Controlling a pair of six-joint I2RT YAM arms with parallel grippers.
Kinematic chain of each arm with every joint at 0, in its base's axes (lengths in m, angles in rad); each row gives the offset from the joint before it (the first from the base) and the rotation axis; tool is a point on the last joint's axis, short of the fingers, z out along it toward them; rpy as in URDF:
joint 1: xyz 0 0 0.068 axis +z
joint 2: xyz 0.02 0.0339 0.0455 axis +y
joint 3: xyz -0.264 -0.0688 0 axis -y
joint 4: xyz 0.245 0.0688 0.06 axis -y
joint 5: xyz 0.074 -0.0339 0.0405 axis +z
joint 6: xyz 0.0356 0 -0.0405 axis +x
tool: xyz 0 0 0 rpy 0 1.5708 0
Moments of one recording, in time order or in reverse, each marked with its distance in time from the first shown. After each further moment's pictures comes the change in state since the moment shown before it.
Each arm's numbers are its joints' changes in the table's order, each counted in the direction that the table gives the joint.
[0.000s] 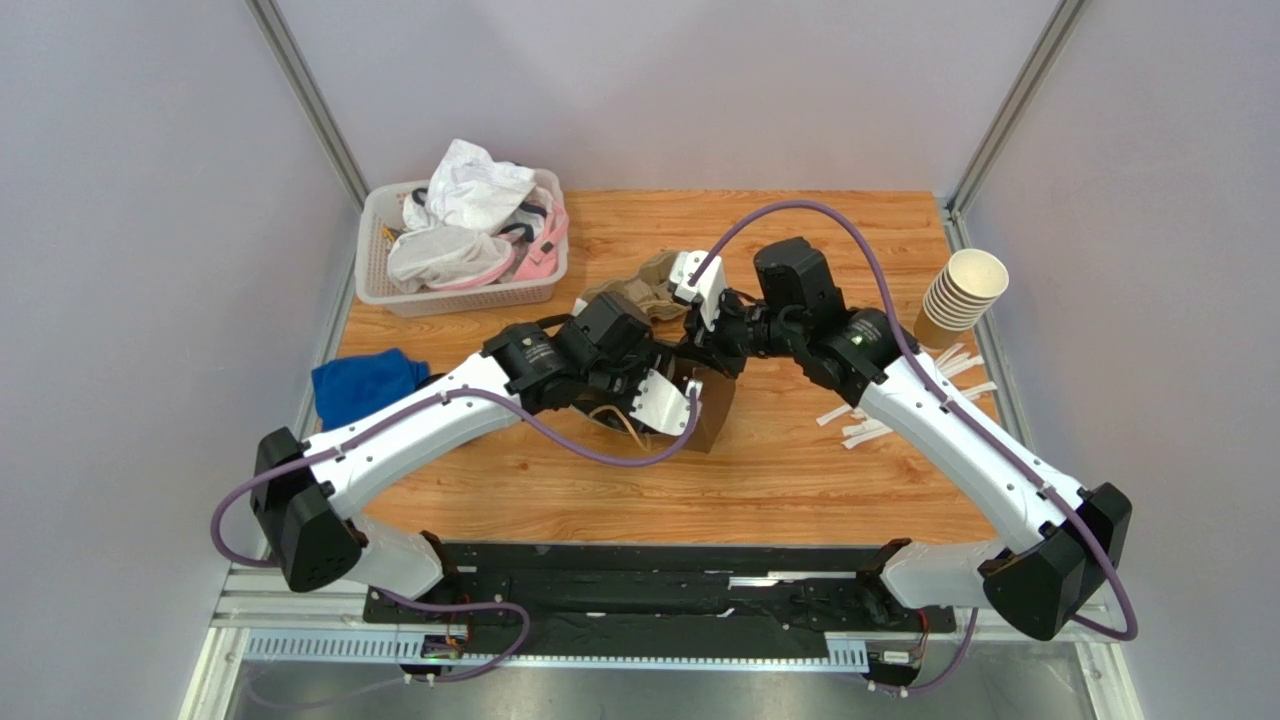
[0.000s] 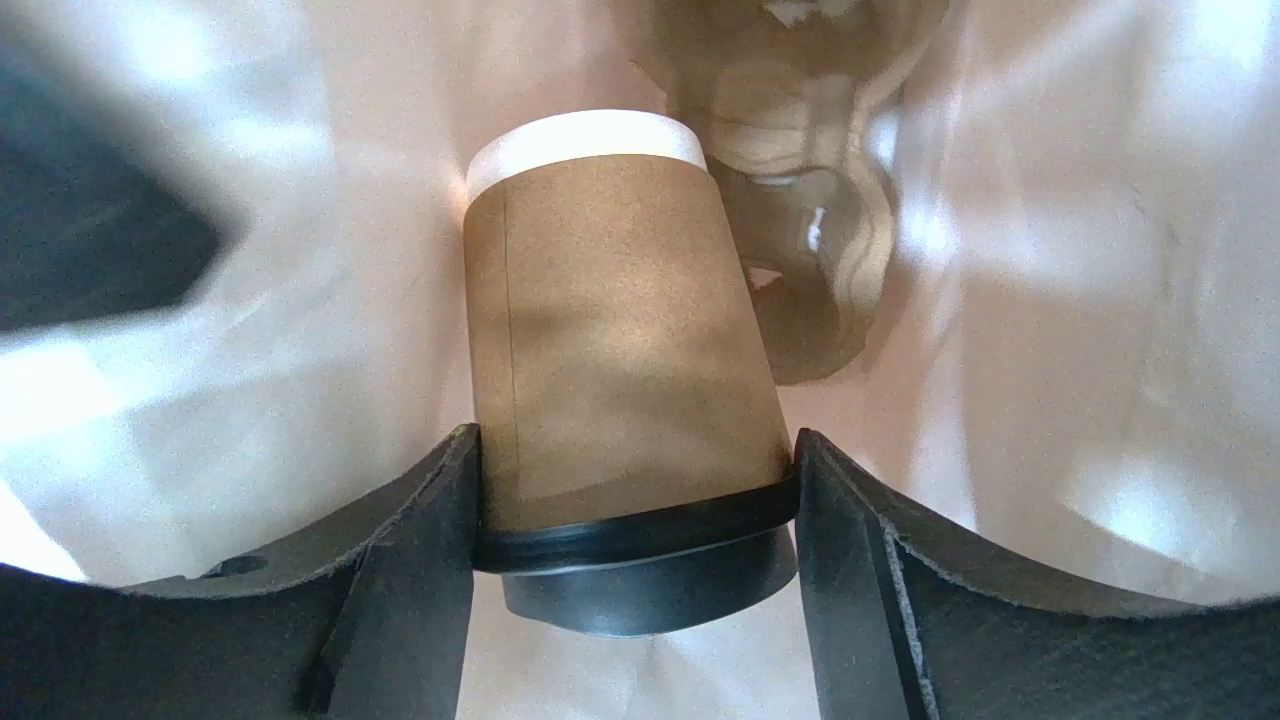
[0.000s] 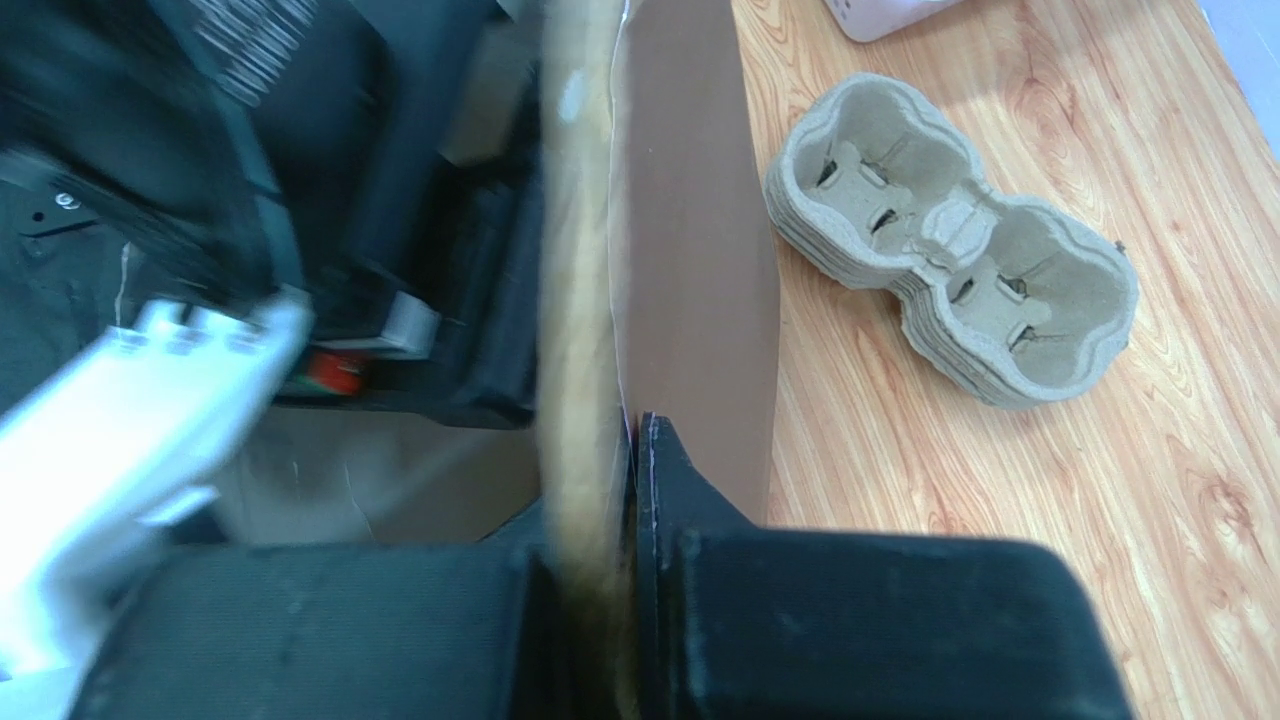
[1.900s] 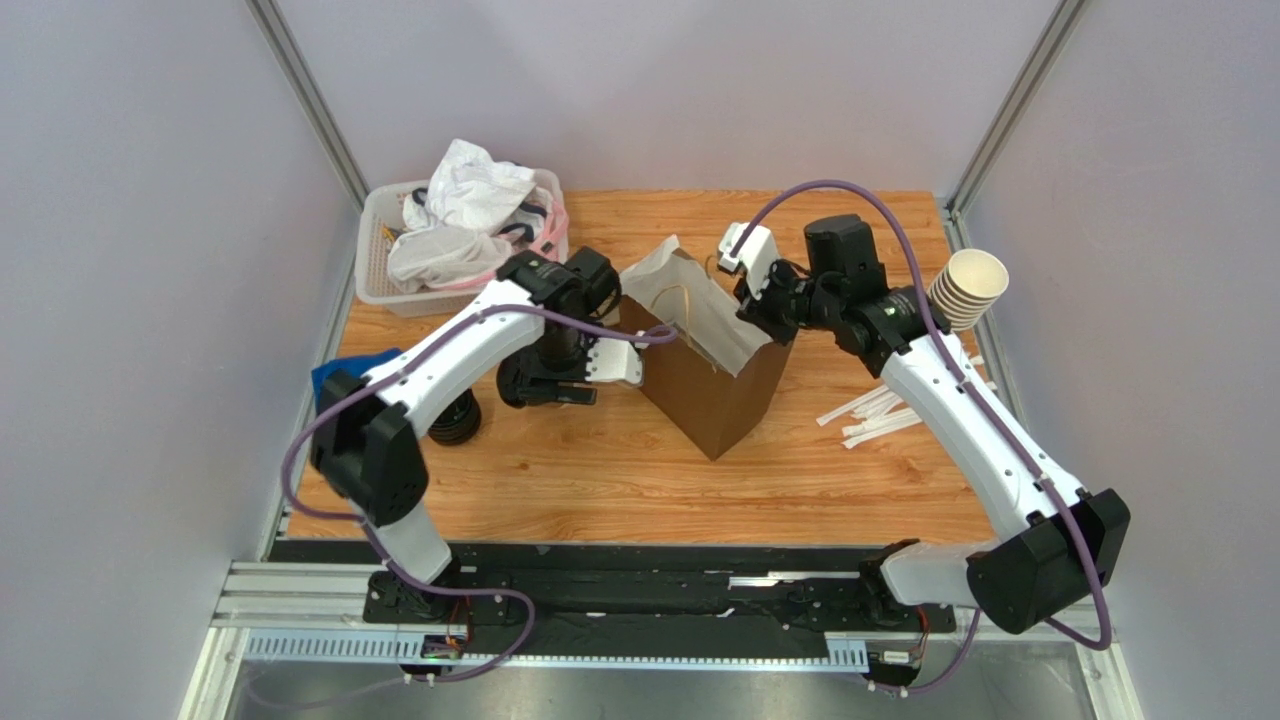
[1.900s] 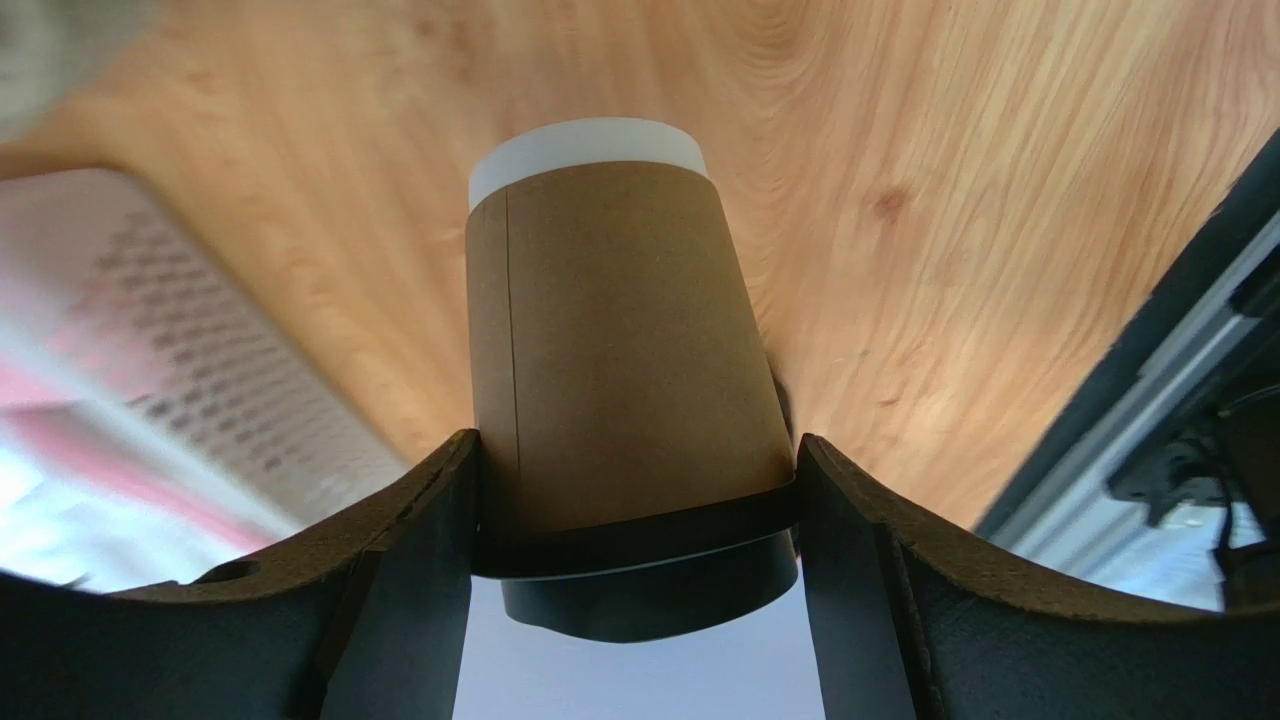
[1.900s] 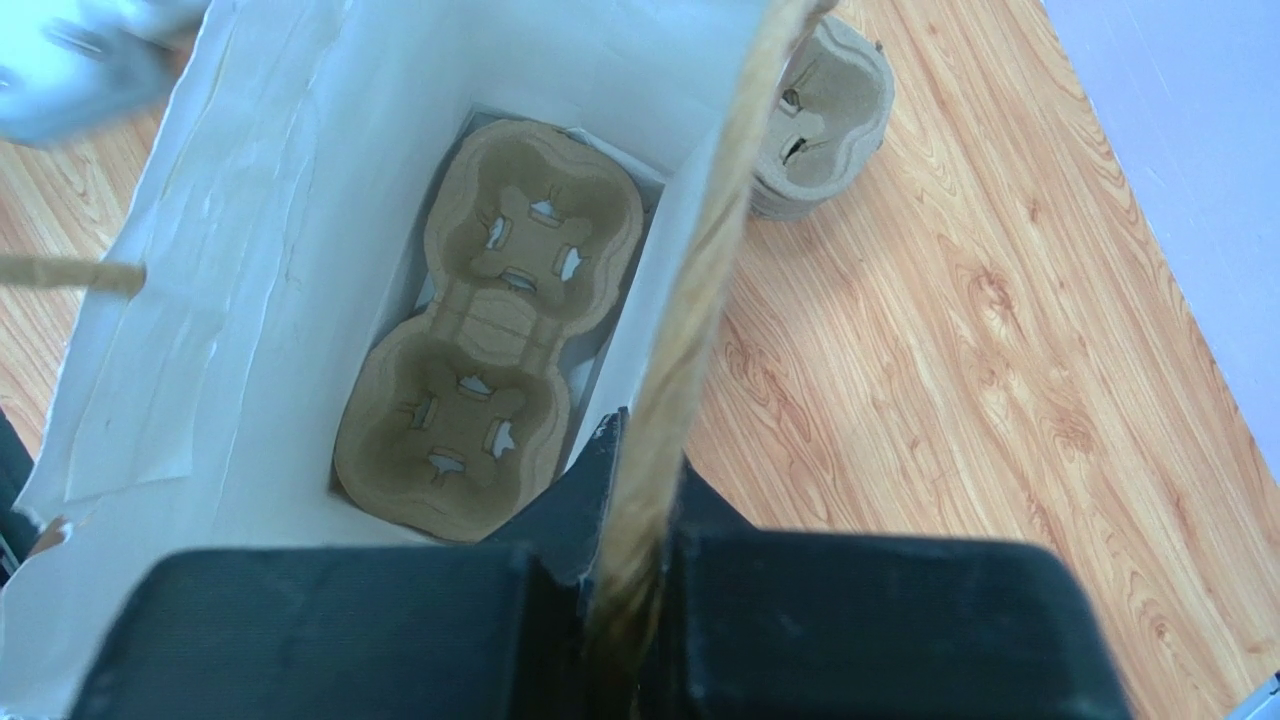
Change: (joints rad) left arm 0.282 0.230 0.229 -0.511 0.011 -0.139; right arm -0.234 0.023 0.027 -0.079 -0.081 -0.176
